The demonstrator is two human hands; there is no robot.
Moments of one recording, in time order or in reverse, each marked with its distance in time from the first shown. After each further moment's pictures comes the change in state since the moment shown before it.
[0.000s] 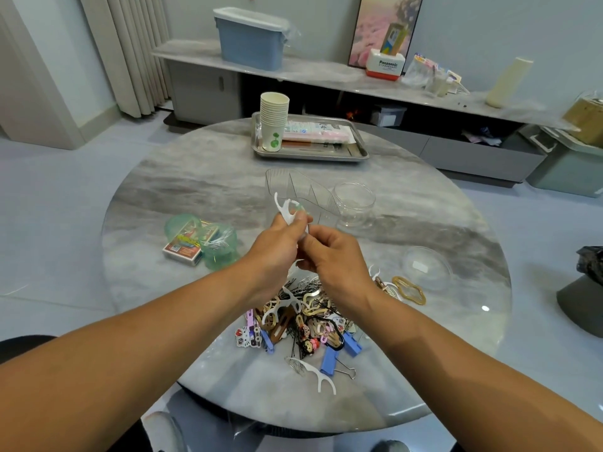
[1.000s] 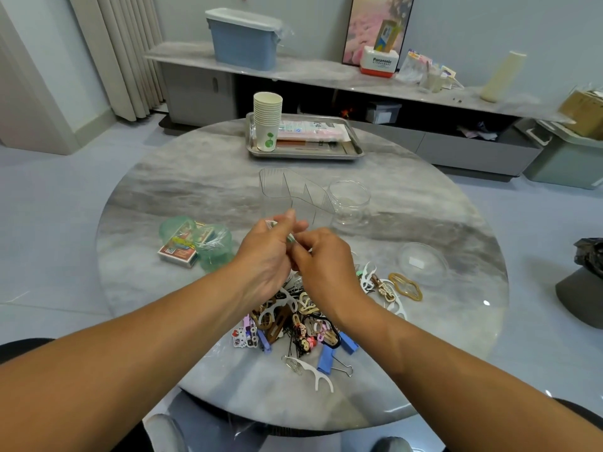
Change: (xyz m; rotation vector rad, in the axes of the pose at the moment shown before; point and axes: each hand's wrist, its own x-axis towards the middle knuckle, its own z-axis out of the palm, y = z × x) left_hand 0.002 0.003 0.006 -0.405 0.121 -0.133; right_hand -0.001 0.010 0.002 -0.632 0.136 -0.202
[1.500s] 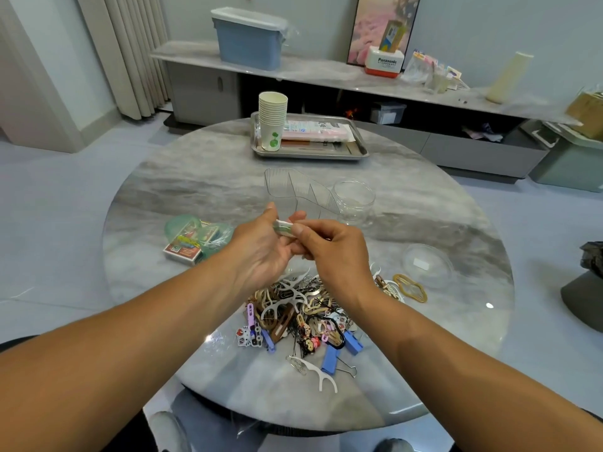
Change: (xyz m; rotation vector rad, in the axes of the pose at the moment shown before) left_hand -0.001 0.024 0.000 -0.233 0.004 -0.154; right_hand 0.009 -0.004 -0.009 0.539 0.027 0.139
